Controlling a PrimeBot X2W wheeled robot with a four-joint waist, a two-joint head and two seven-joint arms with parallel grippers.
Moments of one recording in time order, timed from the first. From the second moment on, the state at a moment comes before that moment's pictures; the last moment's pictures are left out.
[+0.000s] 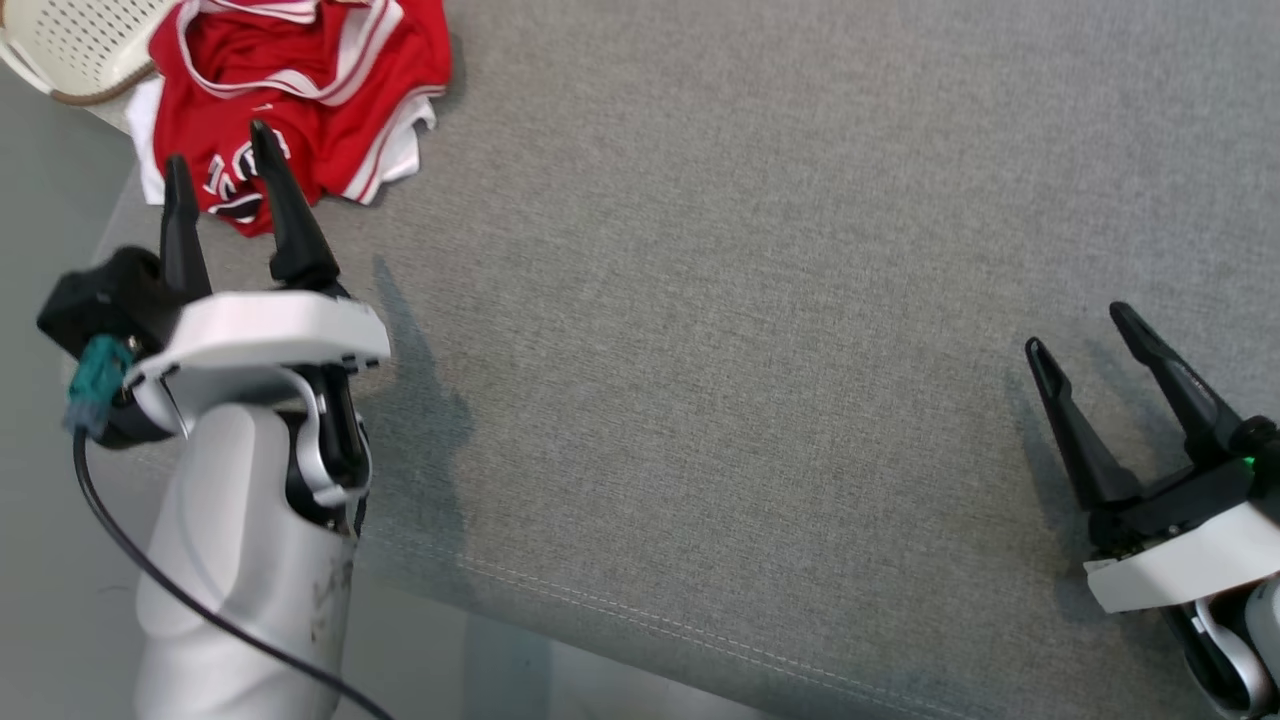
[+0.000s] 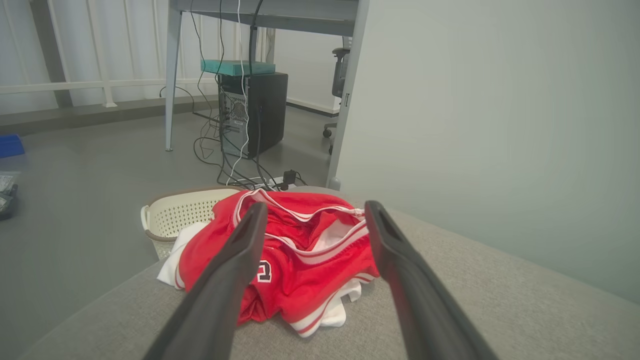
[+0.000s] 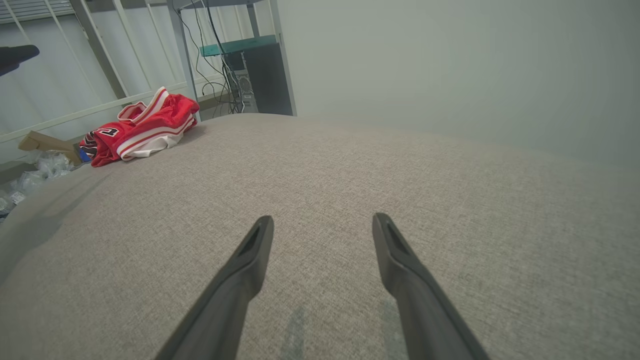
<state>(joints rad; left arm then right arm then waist) -0.52 0.02 -0.04 0.29 -0.42 0.27 -0.26 -0.22 -0.45 0.29 0.05 0.41 0.13 -0.26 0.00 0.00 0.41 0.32</state>
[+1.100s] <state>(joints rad) -1.18 0.08 0.05 1.24 -0.48 0.15 -0.21 -0.33 -0.56 0.31 -0.11 0.45 0.13 -0.26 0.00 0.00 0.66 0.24</state>
